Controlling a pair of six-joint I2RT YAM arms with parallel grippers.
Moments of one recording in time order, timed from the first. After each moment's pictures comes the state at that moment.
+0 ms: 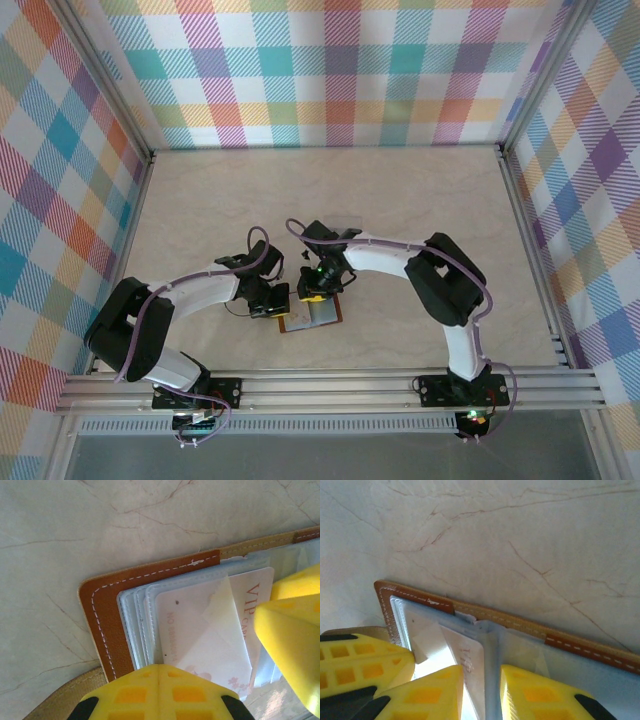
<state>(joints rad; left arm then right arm) -0.57 1.47 0.72 -0.54 0.31 -0.68 0.86 2.00 1.33 -0.61 -0.43 0.70</state>
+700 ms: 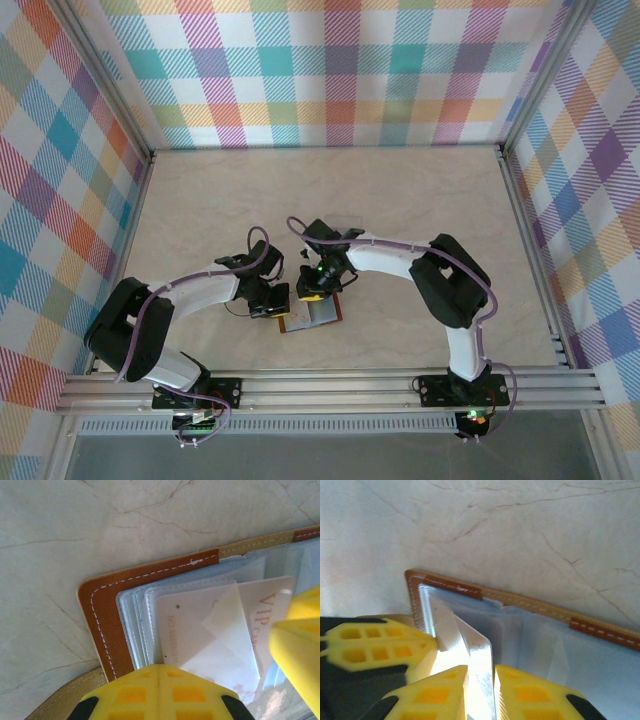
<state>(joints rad) -0.57 1.47 0.72 -0.55 0.31 -0.68 0.86 1.95 1.31 -0.58 -0.48 0.70</state>
